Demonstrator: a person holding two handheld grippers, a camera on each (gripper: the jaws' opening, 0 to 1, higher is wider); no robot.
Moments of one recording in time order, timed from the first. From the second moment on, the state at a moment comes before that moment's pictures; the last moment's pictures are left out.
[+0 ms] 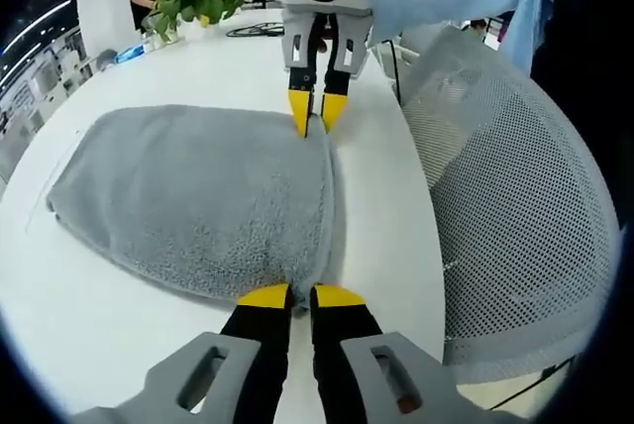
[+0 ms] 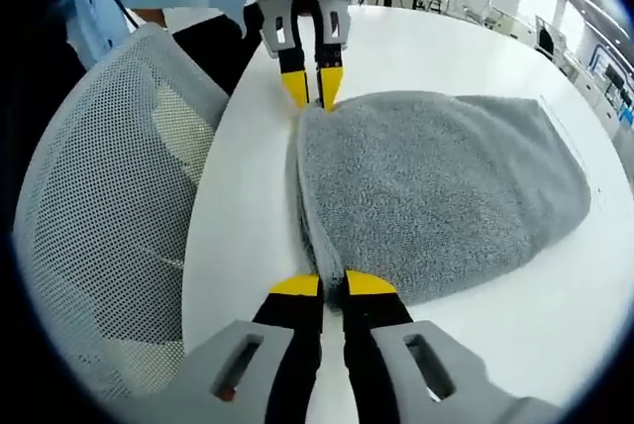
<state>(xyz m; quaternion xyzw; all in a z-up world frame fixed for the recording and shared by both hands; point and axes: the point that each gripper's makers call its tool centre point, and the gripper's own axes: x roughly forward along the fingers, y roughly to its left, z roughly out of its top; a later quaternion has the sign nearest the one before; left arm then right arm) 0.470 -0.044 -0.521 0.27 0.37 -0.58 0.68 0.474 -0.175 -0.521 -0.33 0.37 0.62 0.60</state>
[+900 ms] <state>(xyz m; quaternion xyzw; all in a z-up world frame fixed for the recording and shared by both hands) 0.453 -0.044 -0.508 0.28 0.38 -0.58 0.66 0.465 -0.174 -0.504 -0.33 0.37 0.63 0.59</state>
